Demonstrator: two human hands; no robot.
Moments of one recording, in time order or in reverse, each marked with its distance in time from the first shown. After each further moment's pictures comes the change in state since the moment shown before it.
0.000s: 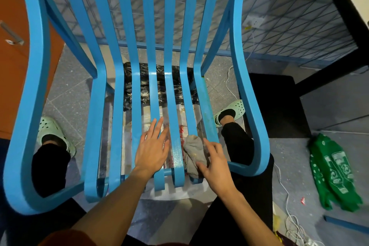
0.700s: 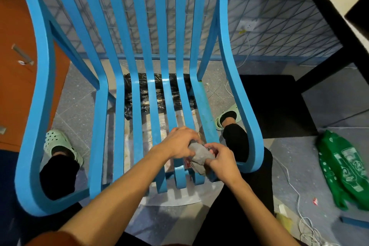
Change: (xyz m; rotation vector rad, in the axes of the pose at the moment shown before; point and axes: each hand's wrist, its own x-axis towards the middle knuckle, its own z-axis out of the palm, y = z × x) left_hand 0.042 0.077 -0.059 -0.055 -0.455 0.390; right_hand 0.009 -0.002 -0.028 0.196 0.014 0.130
